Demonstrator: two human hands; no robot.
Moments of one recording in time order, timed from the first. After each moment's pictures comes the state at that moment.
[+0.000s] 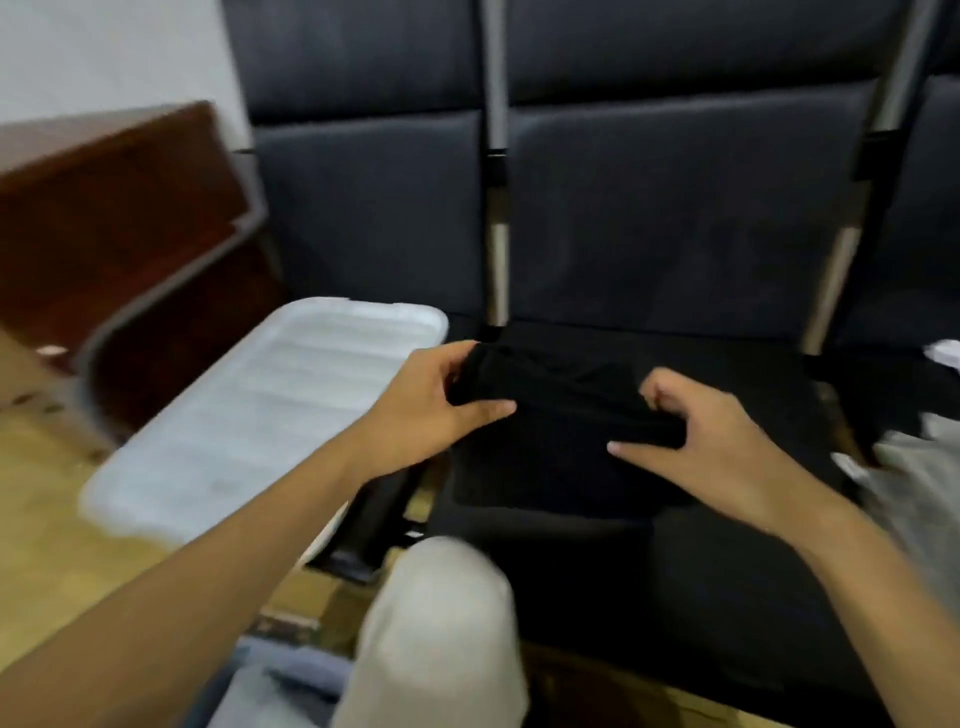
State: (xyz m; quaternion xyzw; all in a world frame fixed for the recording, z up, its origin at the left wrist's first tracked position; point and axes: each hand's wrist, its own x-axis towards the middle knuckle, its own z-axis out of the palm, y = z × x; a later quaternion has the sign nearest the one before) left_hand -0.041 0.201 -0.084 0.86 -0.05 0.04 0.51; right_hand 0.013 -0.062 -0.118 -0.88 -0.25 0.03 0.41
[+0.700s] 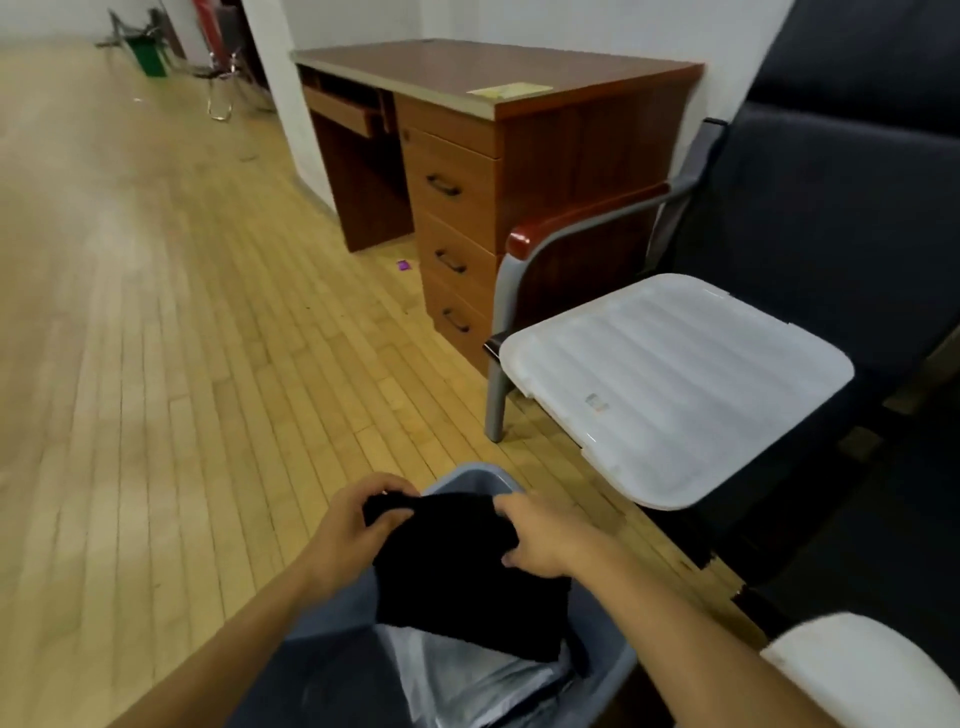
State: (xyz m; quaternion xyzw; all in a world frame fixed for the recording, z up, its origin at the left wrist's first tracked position) left_hand -0.469 0.446 -0.200 0.80 0.34 0.24 0.43; right_hand -0.249 0.342 -0.182 -0.72 -0.61 0.34 0.02
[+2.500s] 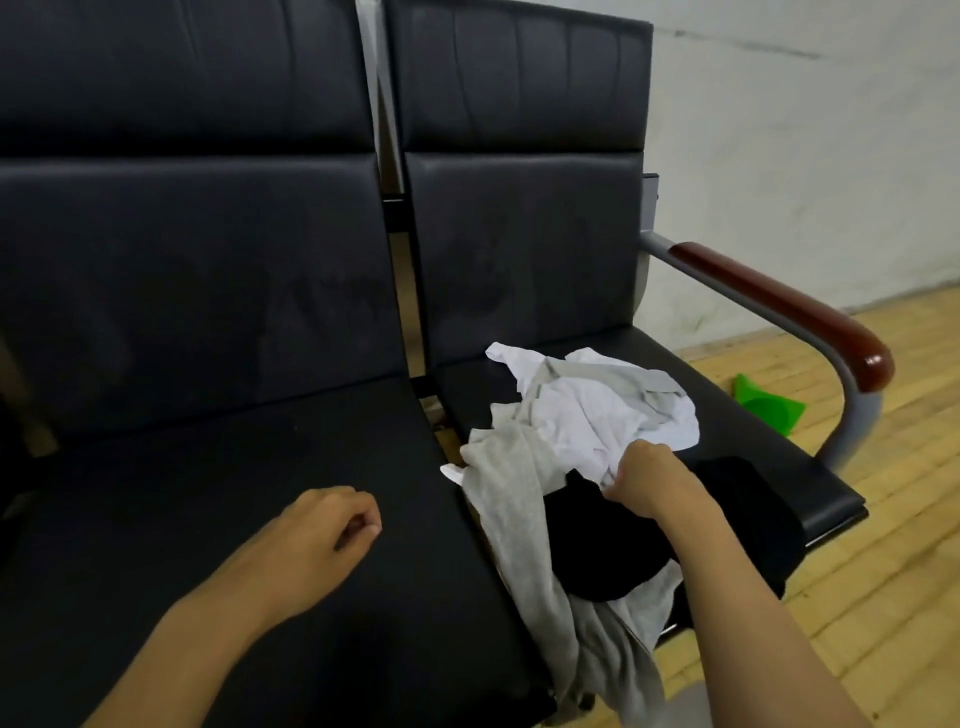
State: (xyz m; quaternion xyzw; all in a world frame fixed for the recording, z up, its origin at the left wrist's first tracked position) left_hand 0.058 -0.016 -0.155 0.93 -0.27 -0.15 0.19; right_hand 0.023 -0.363 -0.173 -0.94 0.30 0.12 0.10
